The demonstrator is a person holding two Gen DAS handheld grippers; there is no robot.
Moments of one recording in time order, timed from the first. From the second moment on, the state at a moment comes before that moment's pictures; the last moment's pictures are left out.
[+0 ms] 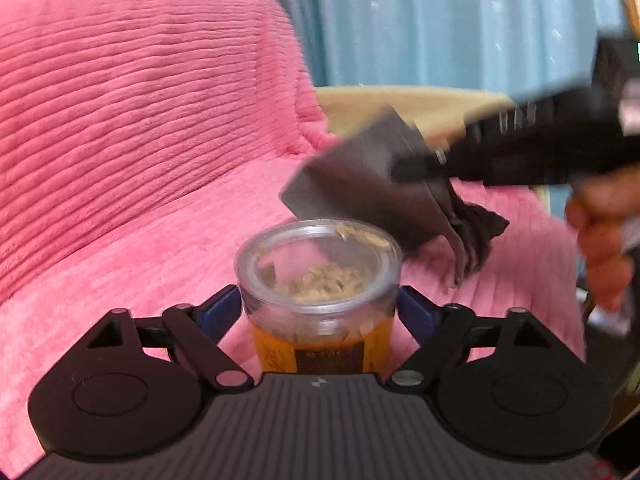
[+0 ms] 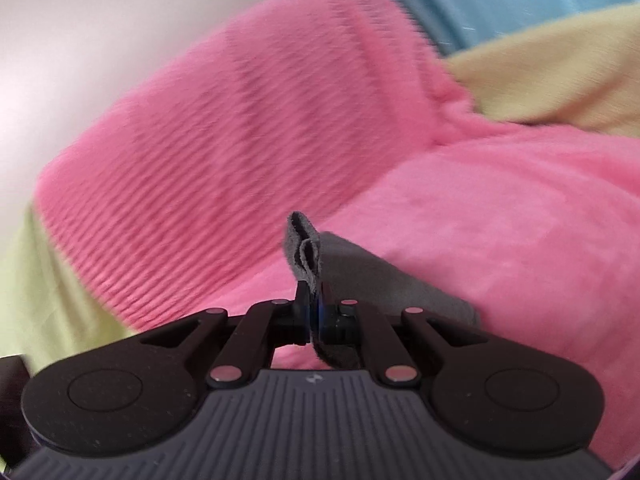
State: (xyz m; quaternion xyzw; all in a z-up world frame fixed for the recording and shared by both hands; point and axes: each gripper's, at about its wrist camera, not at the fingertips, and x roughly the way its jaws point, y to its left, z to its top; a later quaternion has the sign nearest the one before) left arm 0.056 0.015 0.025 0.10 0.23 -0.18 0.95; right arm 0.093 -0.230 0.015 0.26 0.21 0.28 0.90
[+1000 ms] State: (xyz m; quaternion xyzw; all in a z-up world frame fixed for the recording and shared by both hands) left arm 0.050 -0.003 0.015 0.11 0.22 -0.18 0.95; right arm 0.125 -0.158 0.014 0.21 0.25 0.36 0.87
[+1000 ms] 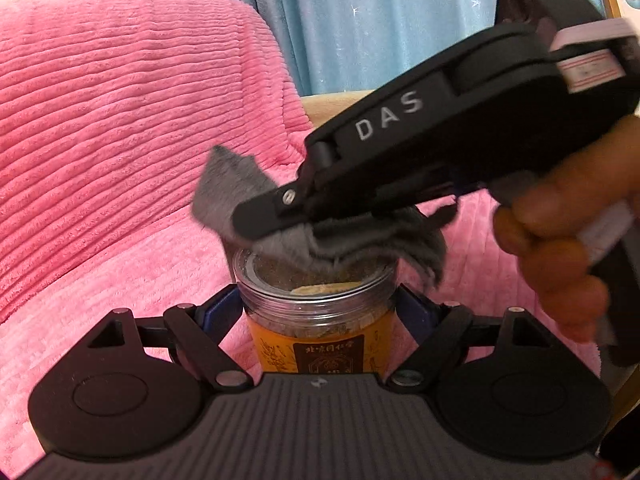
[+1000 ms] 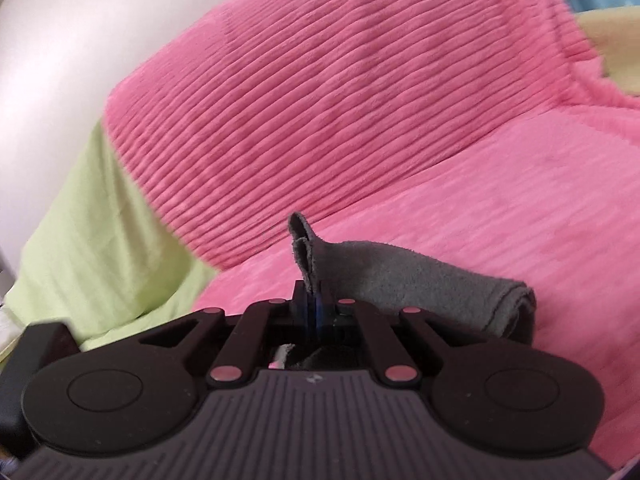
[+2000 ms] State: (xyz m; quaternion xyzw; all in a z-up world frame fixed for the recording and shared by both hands) left arm 0.066 -0.009 0.015 0.11 0.22 -0.18 0.95; right arm 0.117 -0.154 0.017 0.19 0.25 0.32 0.89
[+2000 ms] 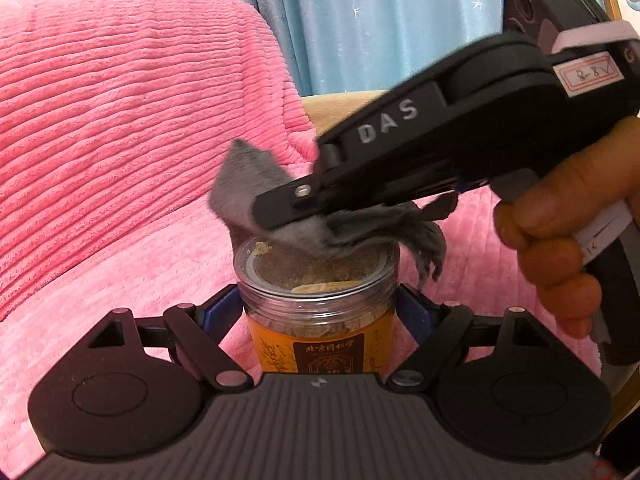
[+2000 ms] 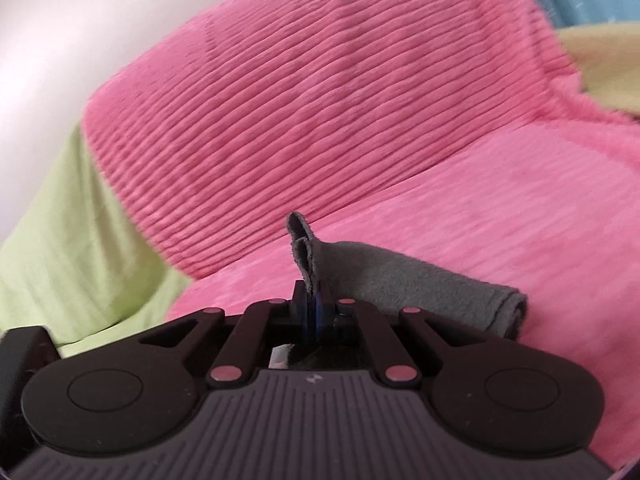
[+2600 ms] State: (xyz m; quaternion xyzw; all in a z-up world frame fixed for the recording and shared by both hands) left arm 0.083 0.016 0.015 0.12 0.21 -0.20 0.95; right arm 0.102 -0.145 0.021 0.18 0.27 0.40 0.86
